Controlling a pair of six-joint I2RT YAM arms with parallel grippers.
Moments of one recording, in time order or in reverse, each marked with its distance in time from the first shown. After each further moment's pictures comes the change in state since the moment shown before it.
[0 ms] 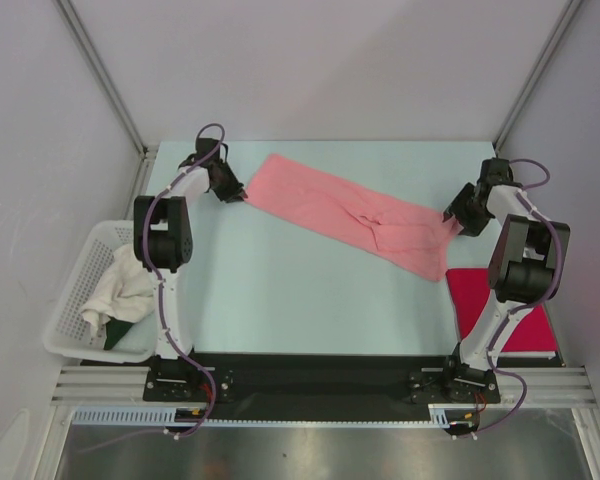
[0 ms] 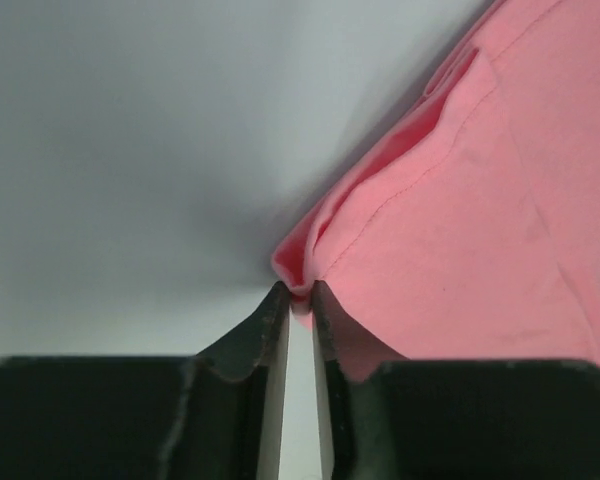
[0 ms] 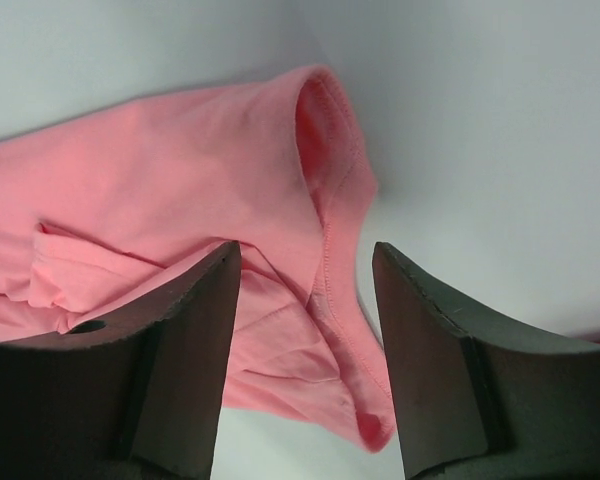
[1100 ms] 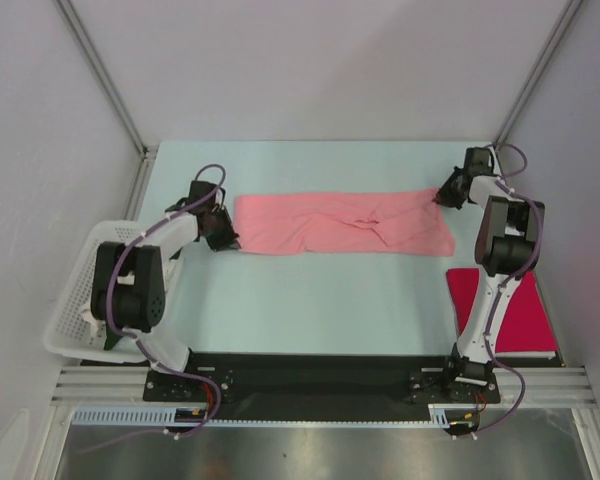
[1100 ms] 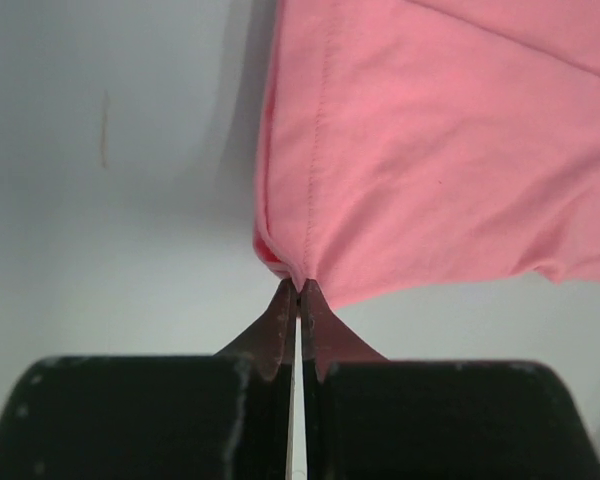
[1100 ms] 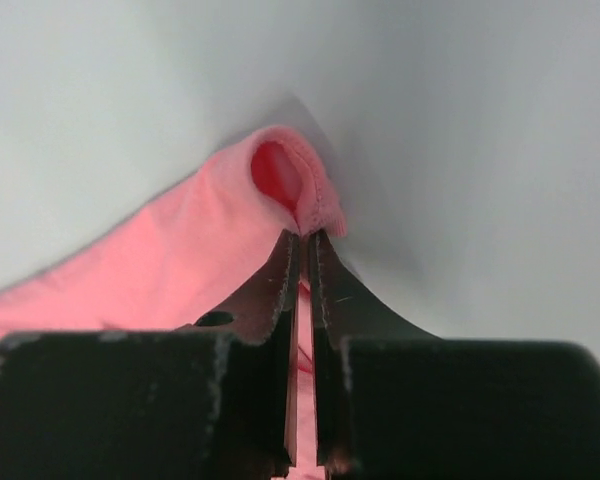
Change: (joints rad) left arm -0.044 -0.544 -0.687 0.044 -0.029 0.108; right arm 0.039 0.245 0.164 0.236 -0.085 0.033
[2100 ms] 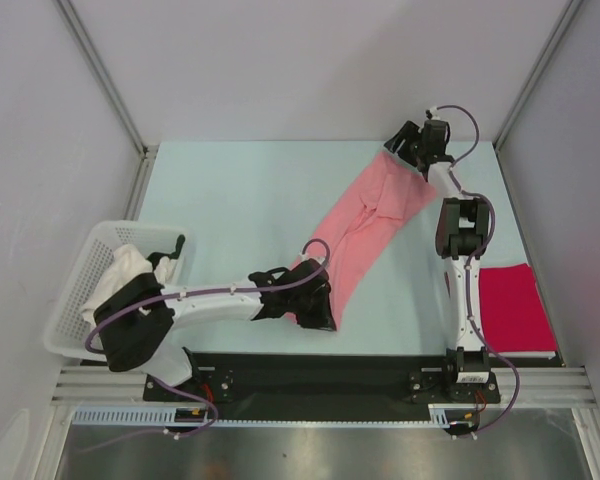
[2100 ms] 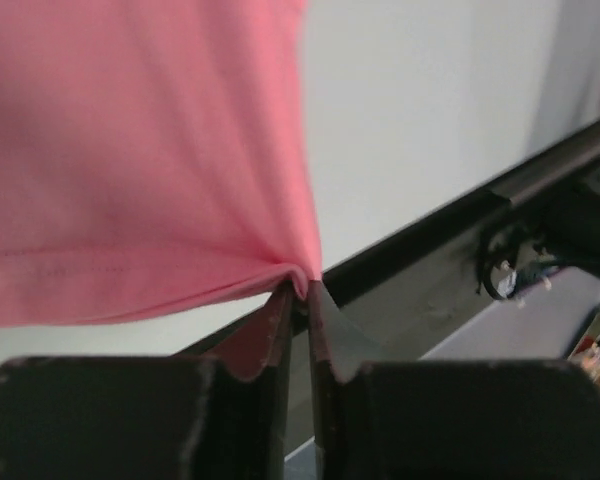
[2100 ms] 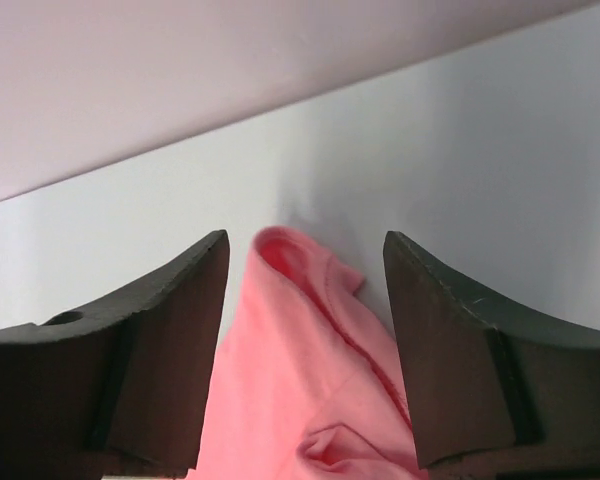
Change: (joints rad) left arm -0.949 -0.252 -0.332 0.196 -0.047 -0.512; right arm 0.187 0.582 0.825 0.267 -0.116 0.066
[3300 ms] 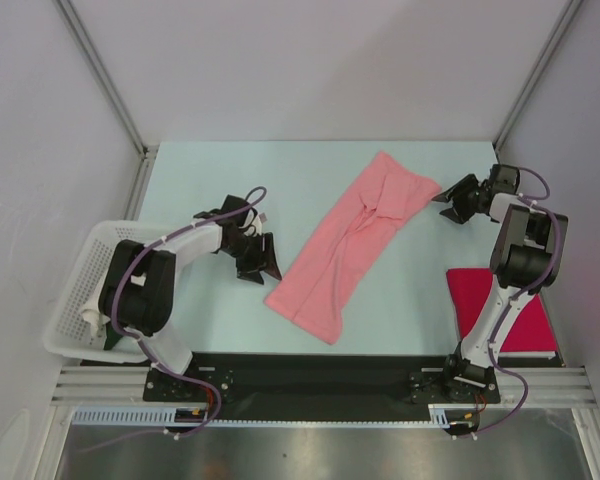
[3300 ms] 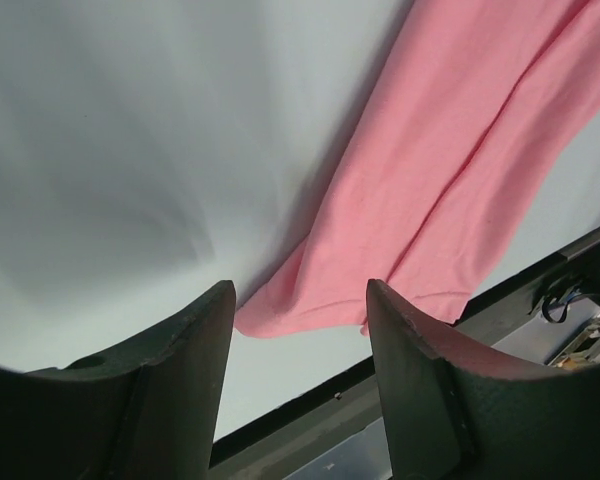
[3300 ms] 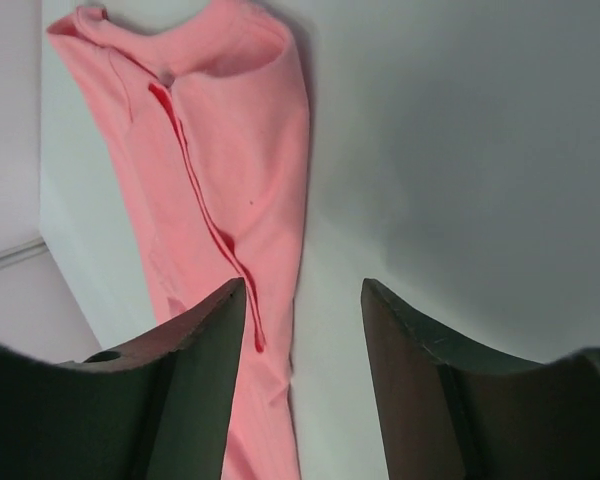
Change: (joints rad) left arm 0.722 0.187 0.222 -0.358 0.335 0.621; right arm -0.291 -0.689 -1.005 -0.127 -0.218 0.121
